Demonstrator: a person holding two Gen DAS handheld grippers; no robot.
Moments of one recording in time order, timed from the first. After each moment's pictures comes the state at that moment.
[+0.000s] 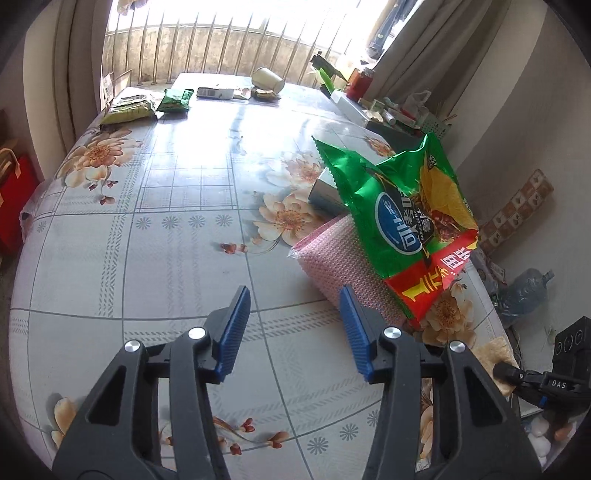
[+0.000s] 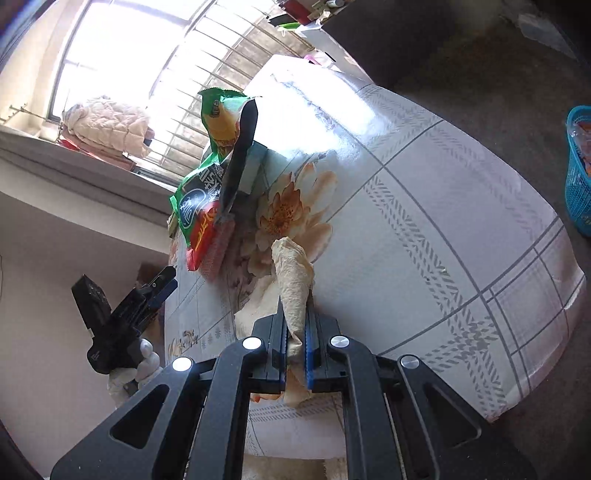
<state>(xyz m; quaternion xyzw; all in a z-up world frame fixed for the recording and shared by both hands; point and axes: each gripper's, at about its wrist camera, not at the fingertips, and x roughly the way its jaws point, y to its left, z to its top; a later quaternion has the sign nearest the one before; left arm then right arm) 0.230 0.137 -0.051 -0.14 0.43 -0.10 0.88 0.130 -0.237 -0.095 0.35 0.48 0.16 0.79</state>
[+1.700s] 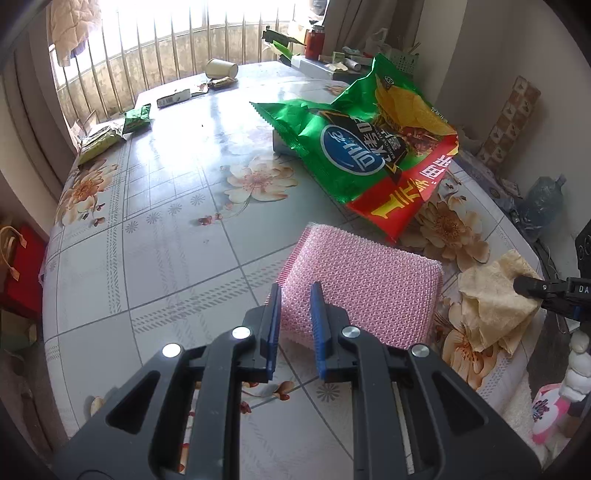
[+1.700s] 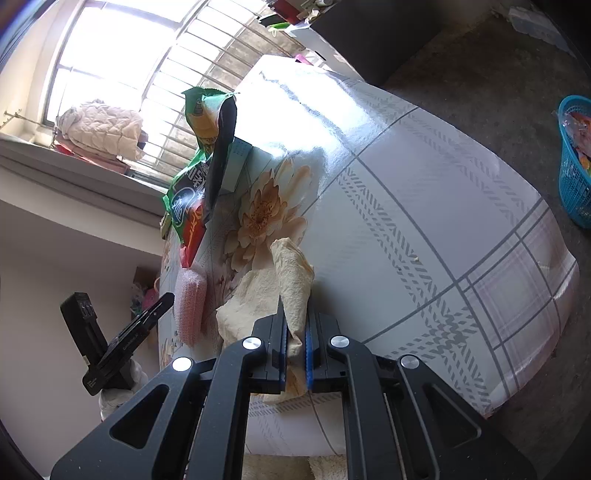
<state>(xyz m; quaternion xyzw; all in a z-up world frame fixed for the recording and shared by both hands) 0.186 0.096 -0.049 0.03 0.46 -0.13 0.88 0.120 -0.244 -0.108 0.37 0.48 0.15 0.78</state>
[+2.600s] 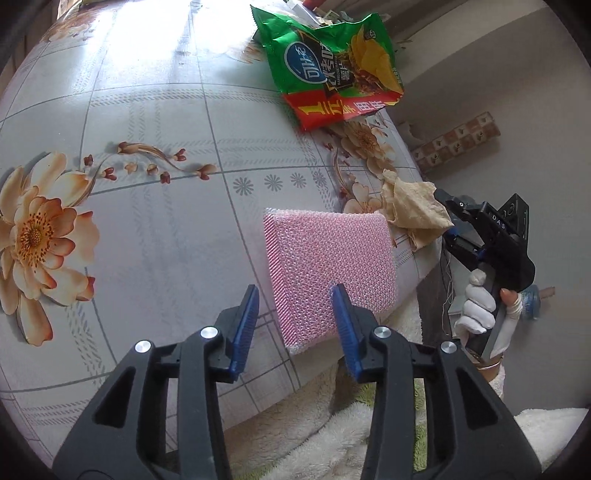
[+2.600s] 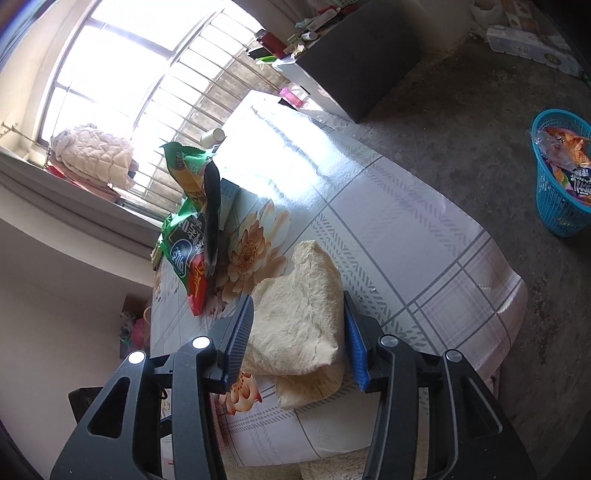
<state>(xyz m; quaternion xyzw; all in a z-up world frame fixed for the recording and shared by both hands) 0.096 0.124 -0.075 -0.19 0.57 -0.24 0.76 0.107 -0.264 -0.093 0.37 0.43 0.09 0.82</state>
